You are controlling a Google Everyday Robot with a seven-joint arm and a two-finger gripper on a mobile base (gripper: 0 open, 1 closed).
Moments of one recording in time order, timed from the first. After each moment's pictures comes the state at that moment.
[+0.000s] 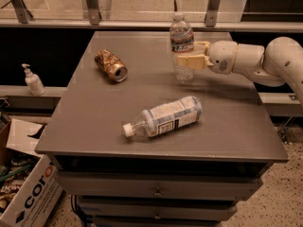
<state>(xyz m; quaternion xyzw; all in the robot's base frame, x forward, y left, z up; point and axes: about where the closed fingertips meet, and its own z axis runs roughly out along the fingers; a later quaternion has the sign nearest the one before) 0.687 -0.113 0.896 -0.41 0.61 0.36 0.57</state>
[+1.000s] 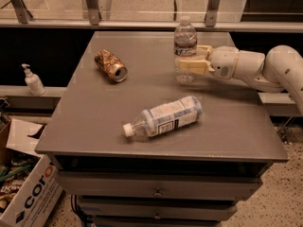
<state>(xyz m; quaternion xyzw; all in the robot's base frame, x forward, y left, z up) 0.686 -0.119 0.879 -0.42 0.59 0.35 0.59</state>
